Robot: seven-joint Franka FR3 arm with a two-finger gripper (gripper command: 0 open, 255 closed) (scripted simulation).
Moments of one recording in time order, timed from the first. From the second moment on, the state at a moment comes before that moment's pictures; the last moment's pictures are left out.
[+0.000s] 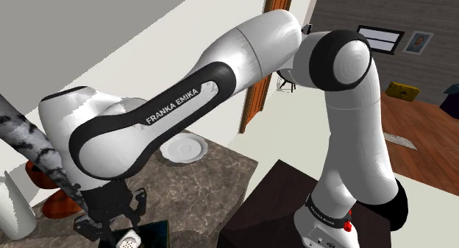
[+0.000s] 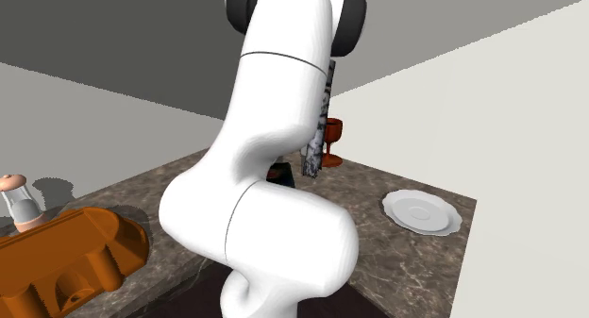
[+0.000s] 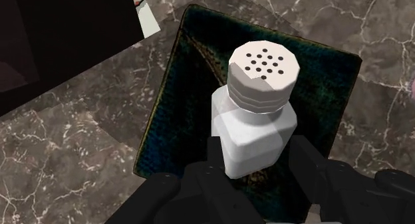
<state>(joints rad) 0.42 0.50 0.47 -1.72 -0.01 1.98 1.15</state>
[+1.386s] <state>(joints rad) 0.43 0.55 0.45 -1.75 -0.03 2.05 1.15</state>
